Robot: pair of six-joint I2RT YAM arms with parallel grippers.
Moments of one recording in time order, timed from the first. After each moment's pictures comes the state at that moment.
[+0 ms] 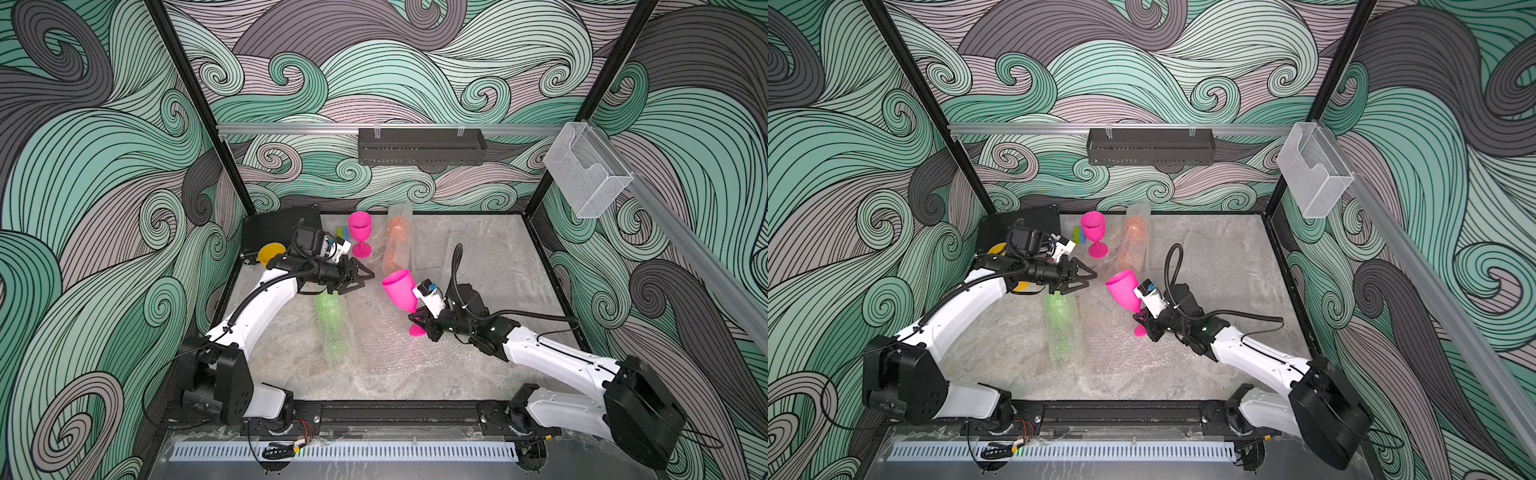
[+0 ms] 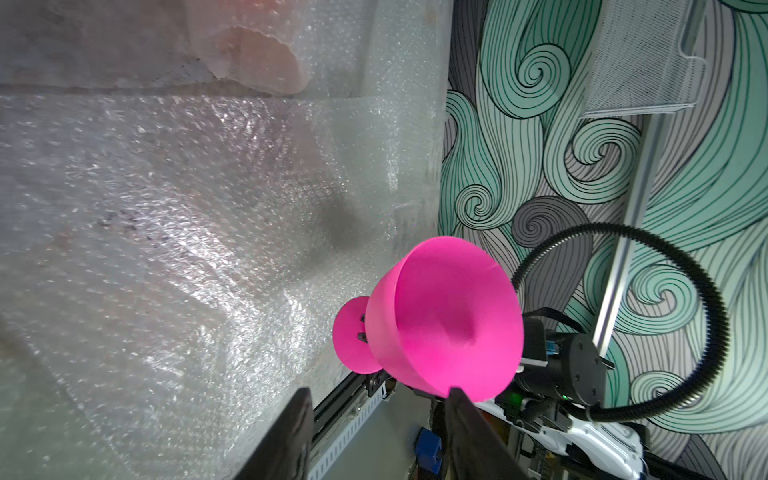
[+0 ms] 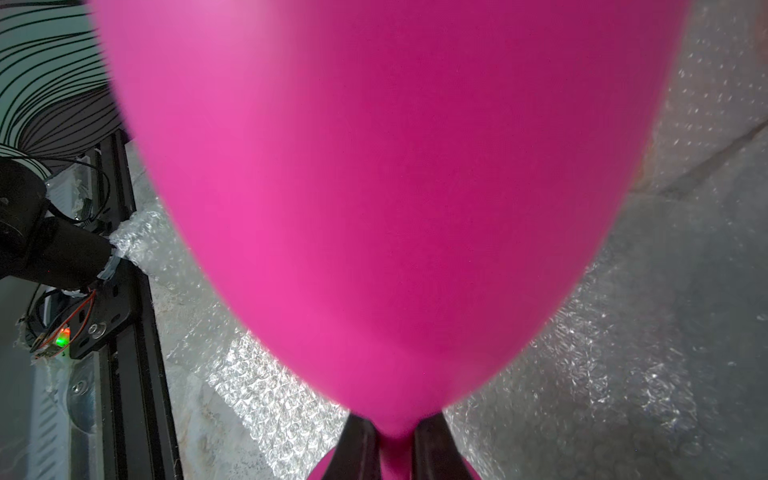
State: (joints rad) left arm -0.26 1.40 1.13 -0.62 0.88 -0.68; right arm 0.73 1.18 0.55 0.05 -0.30 0.01
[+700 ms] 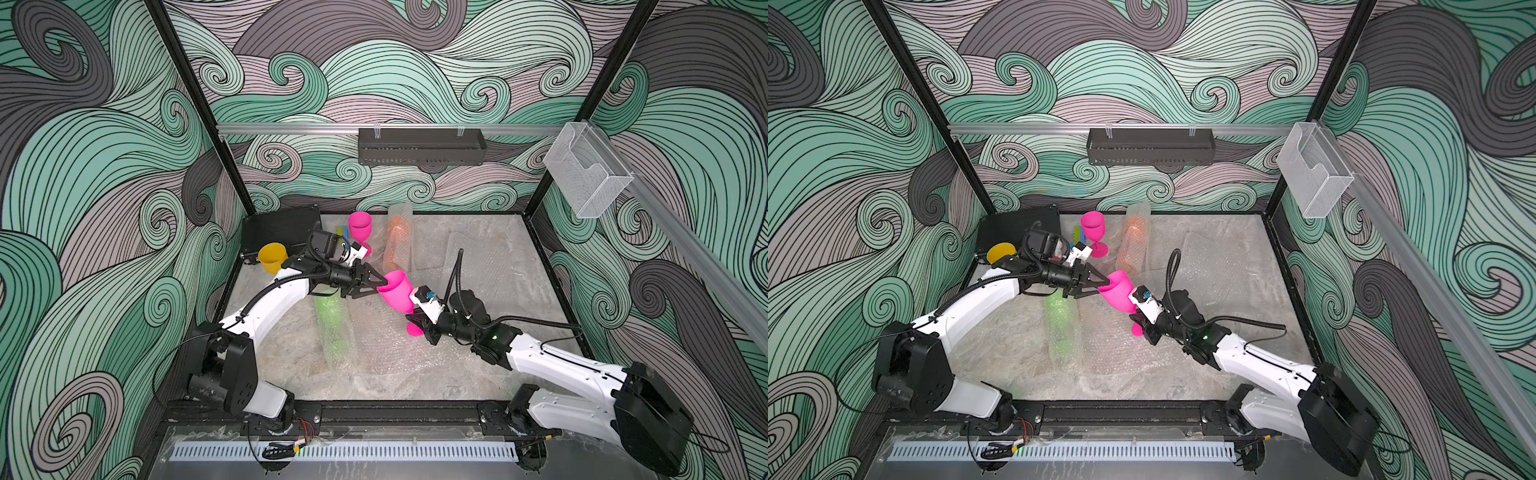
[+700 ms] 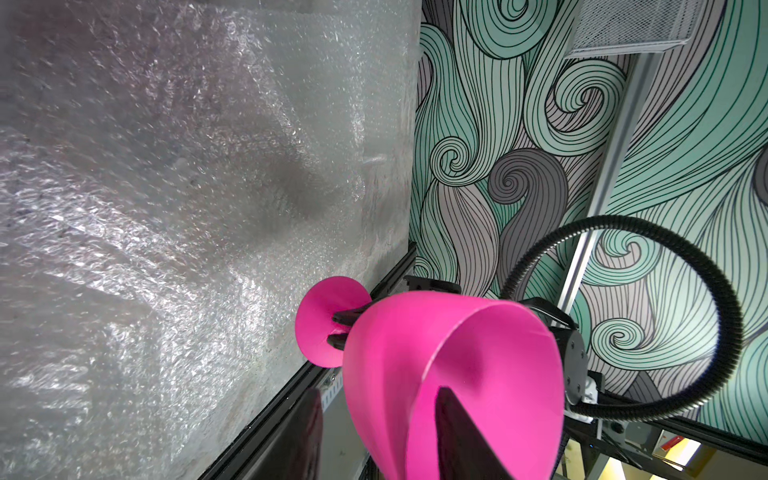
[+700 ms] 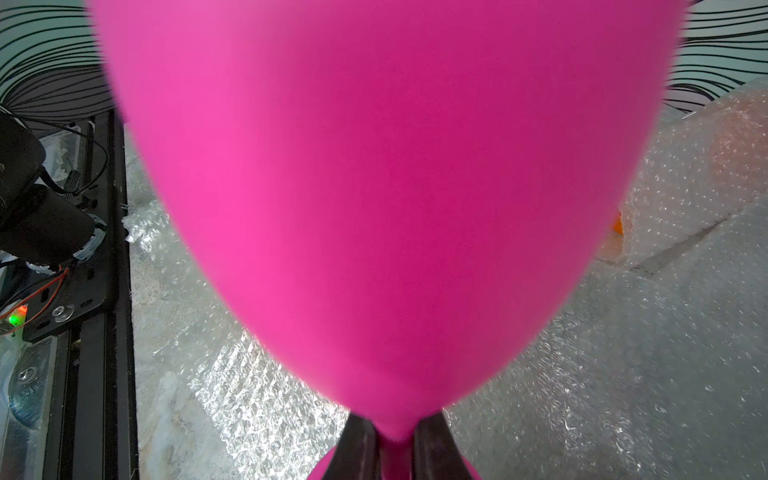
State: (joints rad) left arm -0.35 1.47 1.12 -0.59 0.96 -0.68; right arm 0.79 1.14 0.52 0.12 -0.24 -0.10
